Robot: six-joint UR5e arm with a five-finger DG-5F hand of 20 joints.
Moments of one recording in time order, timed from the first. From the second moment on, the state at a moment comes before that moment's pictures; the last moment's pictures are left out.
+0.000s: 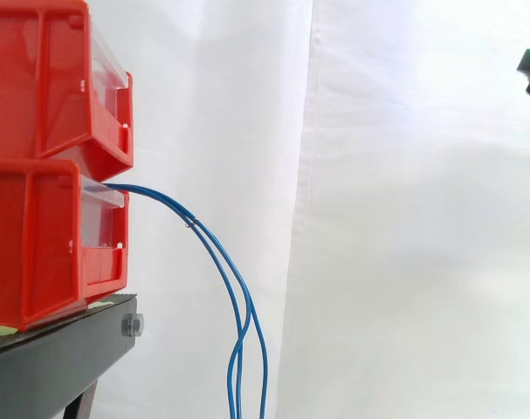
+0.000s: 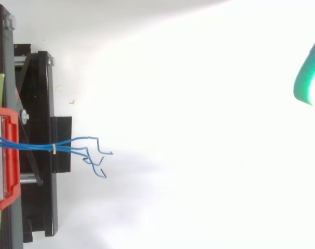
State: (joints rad) arm 0.09 -1.66 -1.64 -3.07 -1.36 -0.18
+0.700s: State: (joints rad) arm 0.12 -1.83 -1.61 -2.87 -1.26 -0.20
